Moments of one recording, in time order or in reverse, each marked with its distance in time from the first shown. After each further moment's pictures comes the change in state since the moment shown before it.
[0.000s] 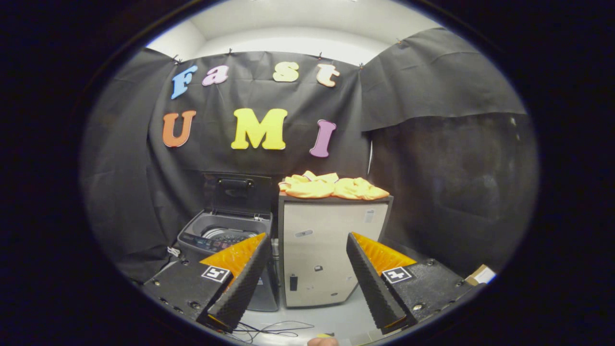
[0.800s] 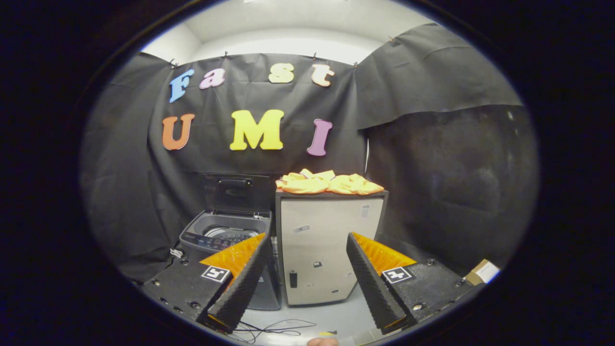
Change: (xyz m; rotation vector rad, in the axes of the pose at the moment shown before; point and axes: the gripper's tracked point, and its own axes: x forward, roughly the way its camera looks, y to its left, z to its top) arm -0.020 -0.013 -0.016 0.035 0.005 0.009
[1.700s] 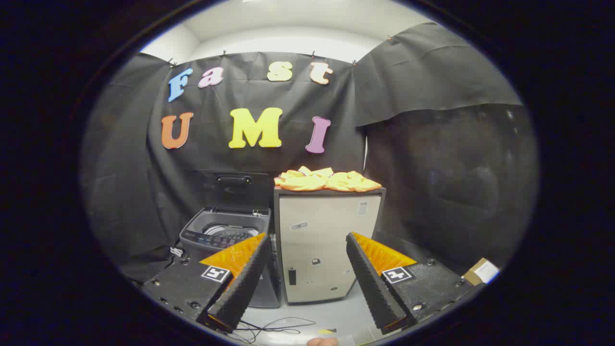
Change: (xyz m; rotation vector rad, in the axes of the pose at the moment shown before) arm -0.009 -0.007 0.000 0.009 0.016 -0.003
